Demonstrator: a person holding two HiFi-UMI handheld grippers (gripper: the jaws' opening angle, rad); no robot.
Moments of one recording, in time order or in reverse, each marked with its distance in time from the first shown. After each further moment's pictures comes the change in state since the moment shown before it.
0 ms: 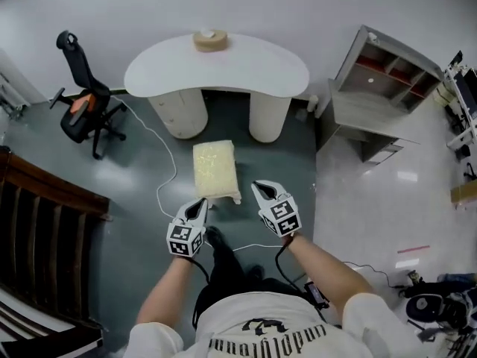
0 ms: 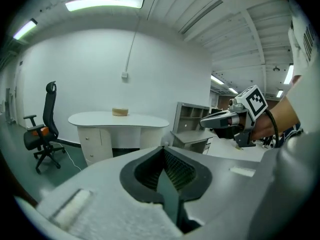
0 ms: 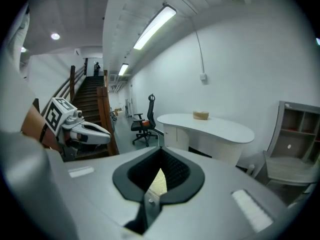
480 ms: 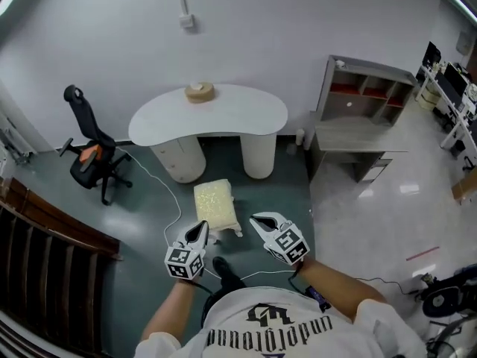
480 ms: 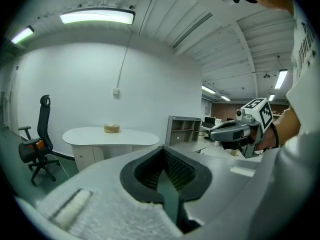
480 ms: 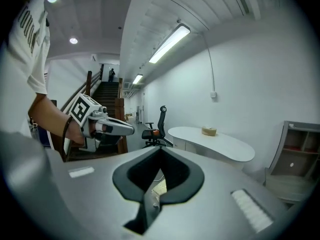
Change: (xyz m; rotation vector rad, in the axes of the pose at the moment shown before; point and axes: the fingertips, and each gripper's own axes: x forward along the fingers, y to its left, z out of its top) left arm -0.070 -0.083 0.121 0.045 -0.110 -0.055; right arm -0.139 0.050 0.082 -0.092 -0.104 0.105
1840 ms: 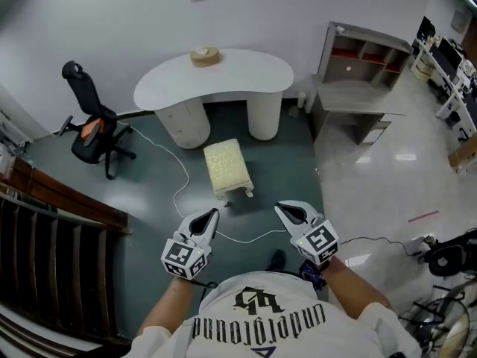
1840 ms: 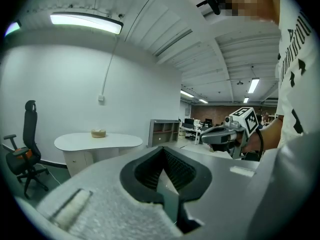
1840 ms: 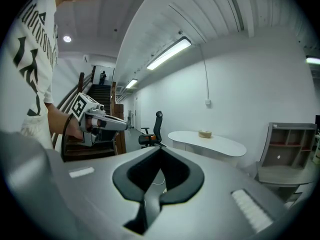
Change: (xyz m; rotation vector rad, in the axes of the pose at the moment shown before) left arm -0.187 -0.031 0.017 0.078 -0.030 -0.226; right arm -0.072 0.168 0.031 0.025 -0.061 -0.141
